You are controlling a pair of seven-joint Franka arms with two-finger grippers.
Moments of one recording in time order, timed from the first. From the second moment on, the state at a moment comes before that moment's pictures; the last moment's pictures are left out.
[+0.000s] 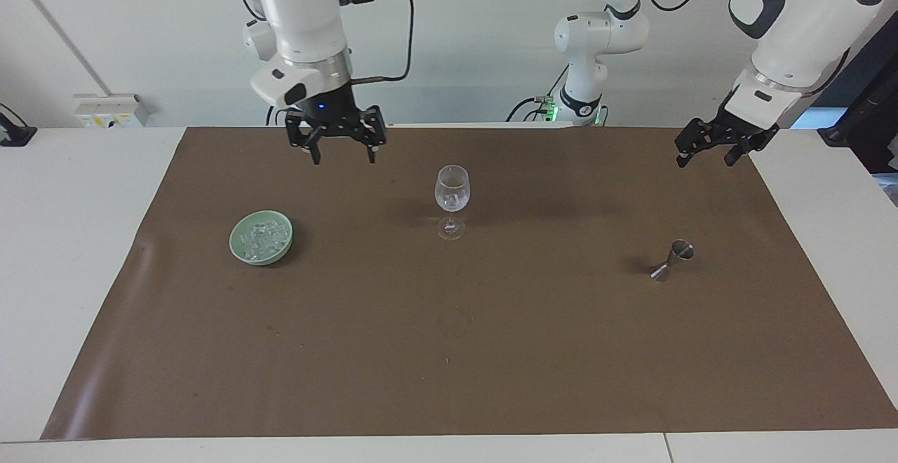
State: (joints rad) left arm -0.01 -0.05 0.00 -1.72 -0.02 1.65 0.03; right arm 0.37 0.03 -0.11 -1.55 0.01 1.62 0.27
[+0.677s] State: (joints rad) left arm -0.01 -0.04 0.00 -1.69 0.00 1.62 0.03; right arm 0.10 -0.02 -0.11 -1.56 0.01 1.48 -0.04
